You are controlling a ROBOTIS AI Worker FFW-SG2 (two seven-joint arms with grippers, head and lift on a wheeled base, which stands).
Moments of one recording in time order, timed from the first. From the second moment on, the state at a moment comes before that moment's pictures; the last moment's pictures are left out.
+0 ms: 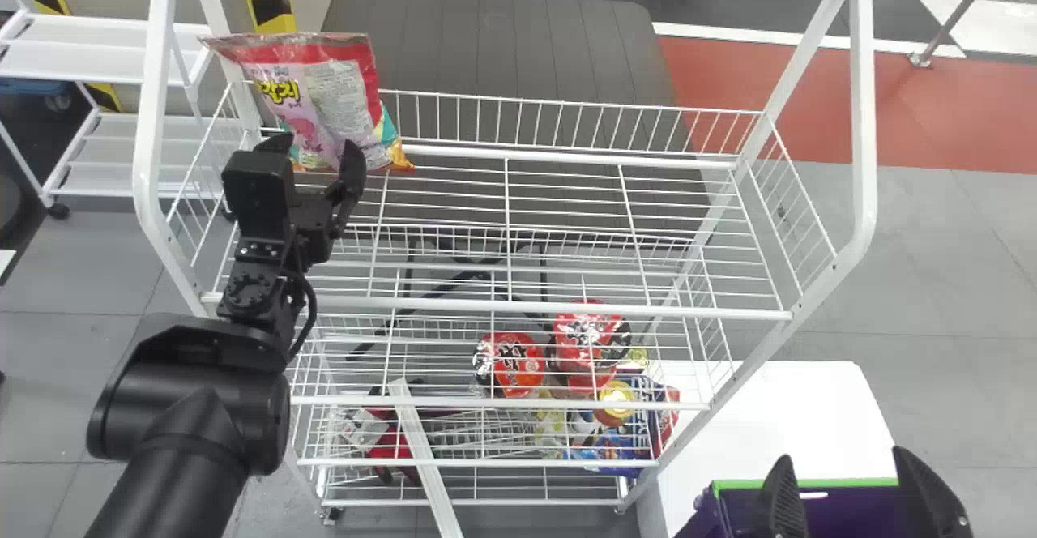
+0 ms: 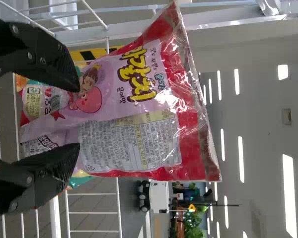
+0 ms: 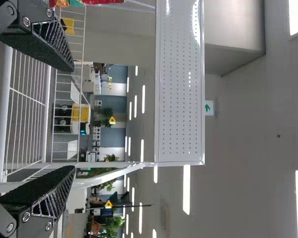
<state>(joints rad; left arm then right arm) -0.15 0.00 -0.10 -1.18 -0.06 -0.18 0.07 0.75 -0.20 0.02 -1.43 -0.14 -1.23 0.02</state>
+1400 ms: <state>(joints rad) 0.00 0.00 -0.06 -1.44 -0.06 -0.07 0.05 0.74 -0.20 0.03 -1.41 -0.14 -1.24 0.02</state>
